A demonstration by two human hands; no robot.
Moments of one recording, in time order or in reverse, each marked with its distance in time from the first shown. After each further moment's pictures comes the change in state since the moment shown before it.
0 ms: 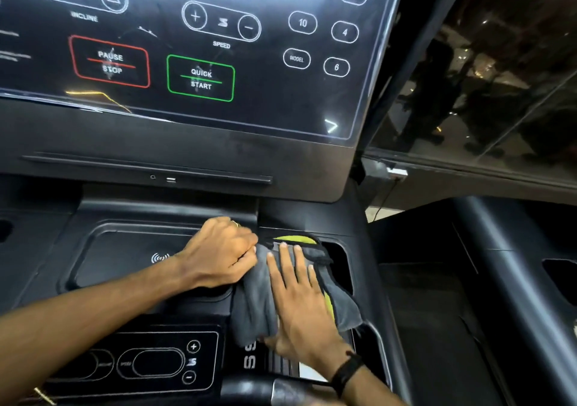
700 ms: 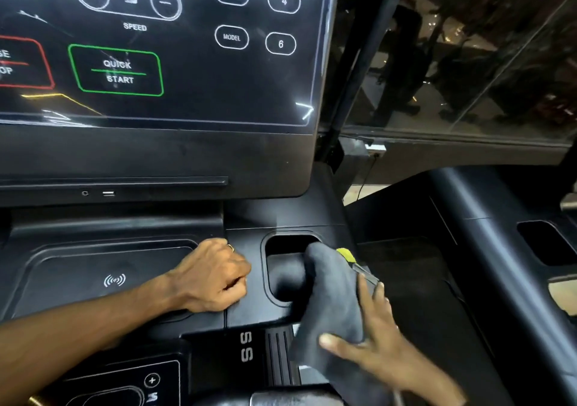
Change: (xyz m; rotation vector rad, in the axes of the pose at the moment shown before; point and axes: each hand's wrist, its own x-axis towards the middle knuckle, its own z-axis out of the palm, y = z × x) left_hand 0.012 0.009 0.045 -0.083 -0.142 0.260; right_hand -0.100 0.088 -0.026 0.688 -0.292 0.629
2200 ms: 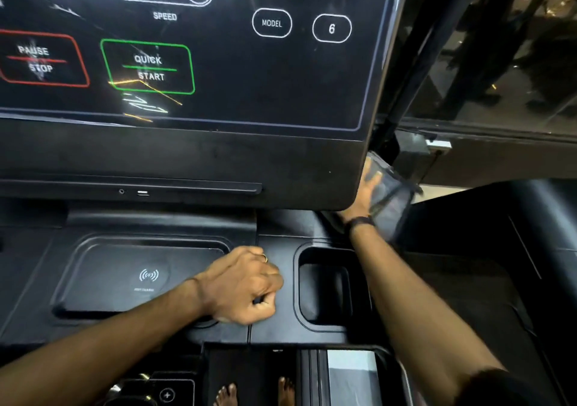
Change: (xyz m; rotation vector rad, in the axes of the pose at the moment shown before) left_hand 0.001 0.002 0.001 -0.053 0.016 -0.024; right_hand 0.244 -0.135 -0.048 -0.193 0.324 -0.155
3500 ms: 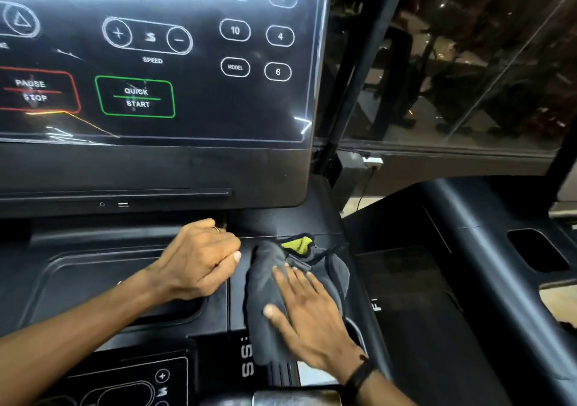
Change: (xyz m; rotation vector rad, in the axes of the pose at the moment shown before) left_hand 0.006 0.004 -0.067 0.000 0.273 -0.010; right_hand -0.229 0.023 0.024 -0.206 -0.099 -0.404
